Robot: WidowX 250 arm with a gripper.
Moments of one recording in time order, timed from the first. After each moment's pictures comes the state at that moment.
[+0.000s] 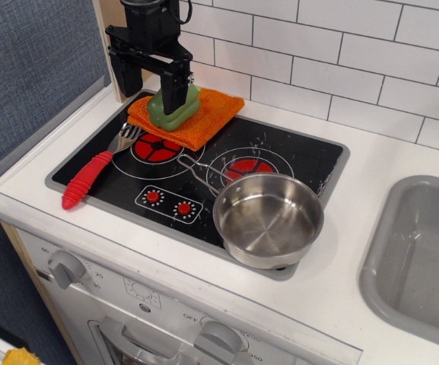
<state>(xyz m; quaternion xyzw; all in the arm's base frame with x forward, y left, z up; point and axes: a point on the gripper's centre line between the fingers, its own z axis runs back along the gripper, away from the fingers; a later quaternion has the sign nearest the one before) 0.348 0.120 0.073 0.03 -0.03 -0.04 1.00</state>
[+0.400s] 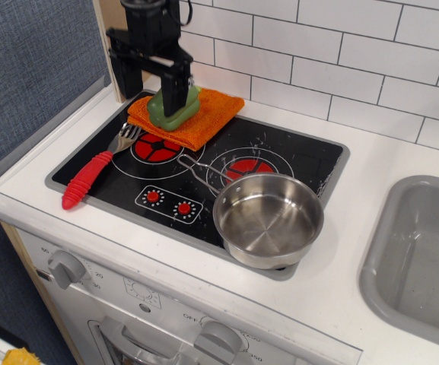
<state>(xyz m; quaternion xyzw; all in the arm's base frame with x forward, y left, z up) 0.346 0.119 0.061 0.03 -0.01 -0.04 1.00</state>
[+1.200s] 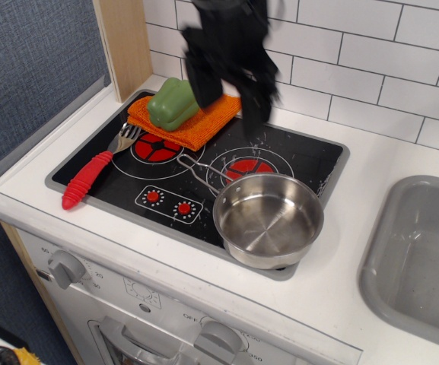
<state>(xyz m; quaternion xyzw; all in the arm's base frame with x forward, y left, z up) 0.305 -0.011 0.107 -0.01 -0.08 -0.18 0.98</state>
